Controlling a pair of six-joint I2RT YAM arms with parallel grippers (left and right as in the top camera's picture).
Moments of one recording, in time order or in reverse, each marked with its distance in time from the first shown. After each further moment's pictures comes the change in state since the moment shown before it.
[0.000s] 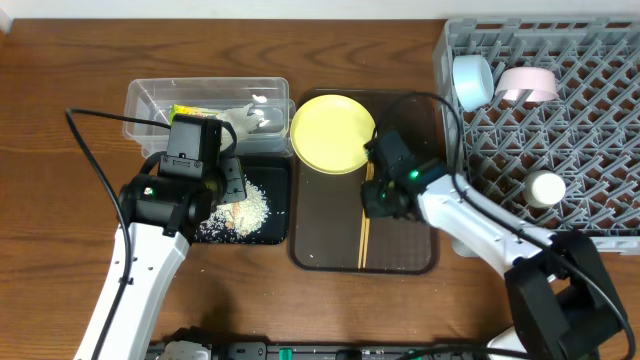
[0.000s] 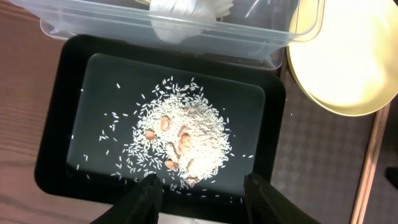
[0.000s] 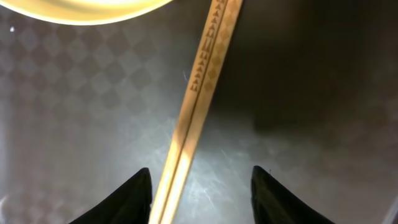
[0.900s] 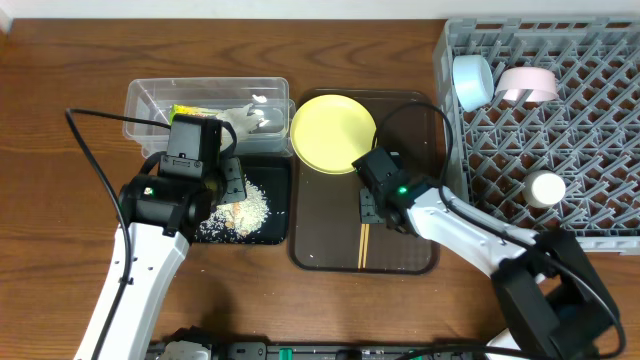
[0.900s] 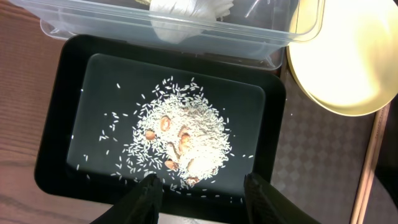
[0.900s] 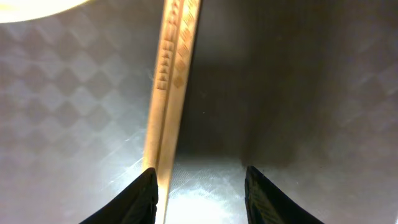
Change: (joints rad) left arm 0.000 0.000 0.000 0.000 0.000 0.000; right arm 0.056 0.032 -0.061 0.072 0.137 0.140
